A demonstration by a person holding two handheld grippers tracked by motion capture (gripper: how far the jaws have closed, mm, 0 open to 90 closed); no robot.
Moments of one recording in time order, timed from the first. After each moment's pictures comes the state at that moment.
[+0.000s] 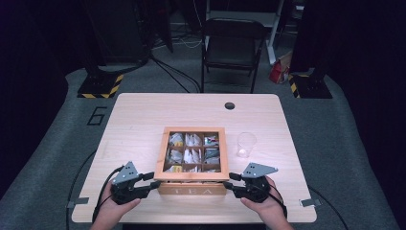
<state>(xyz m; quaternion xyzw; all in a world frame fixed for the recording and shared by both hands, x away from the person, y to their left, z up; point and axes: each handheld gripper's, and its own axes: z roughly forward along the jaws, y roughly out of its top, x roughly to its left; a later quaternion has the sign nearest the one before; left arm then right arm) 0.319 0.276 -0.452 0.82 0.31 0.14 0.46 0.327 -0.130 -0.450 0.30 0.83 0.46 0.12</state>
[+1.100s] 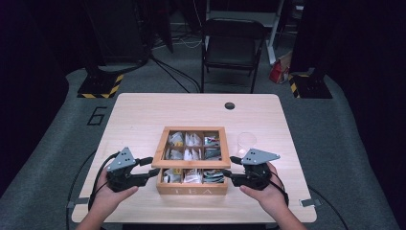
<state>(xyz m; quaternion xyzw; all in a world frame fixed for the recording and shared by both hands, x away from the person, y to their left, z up) 0.336 0.277 -0.405 0.82 0.29 0.16 0.47 0.342 -0.123 -0.403 0.29 0.82 0.47 0.16</state>
